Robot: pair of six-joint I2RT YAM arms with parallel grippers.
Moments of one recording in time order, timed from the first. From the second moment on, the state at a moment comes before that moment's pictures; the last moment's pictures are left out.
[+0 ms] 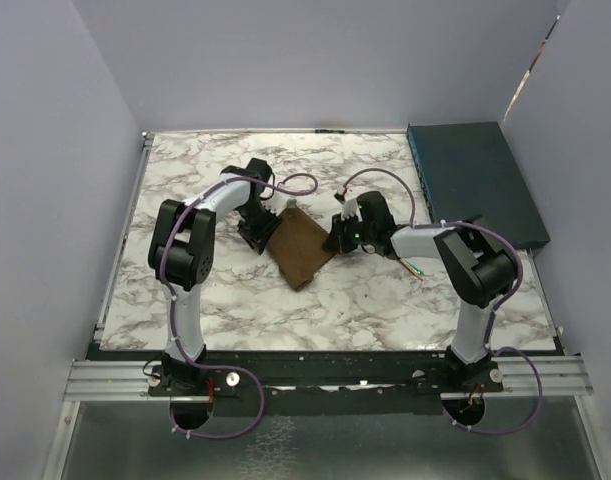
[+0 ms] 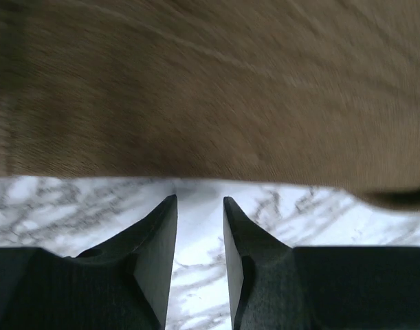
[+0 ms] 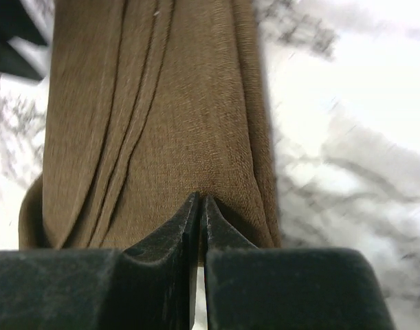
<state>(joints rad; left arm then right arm) -0.32 2.02 1.50 -0.99 0.24 0.42 0.51 1.93 0.98 0.29 -0.45 0.21</state>
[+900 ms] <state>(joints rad) -0.29 2.10 1.84 -1.11 0.24 0.45 0.74 1.70 0.93 0.14 -0.44 0.31</state>
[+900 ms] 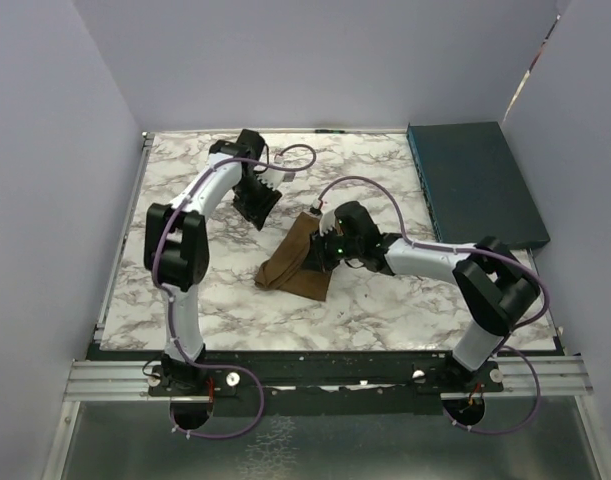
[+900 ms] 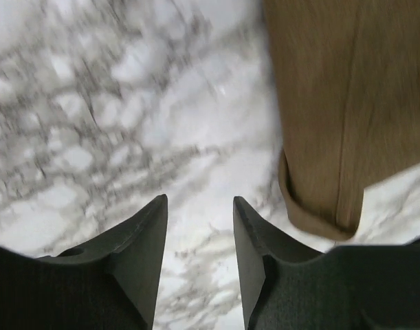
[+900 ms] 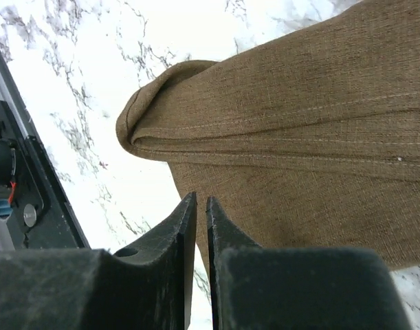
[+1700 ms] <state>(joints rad) -0.54 1.49 1.02 -0.81 0.19 0.77 0.74 1.81 0.74 0.45 -0.52 0.39</state>
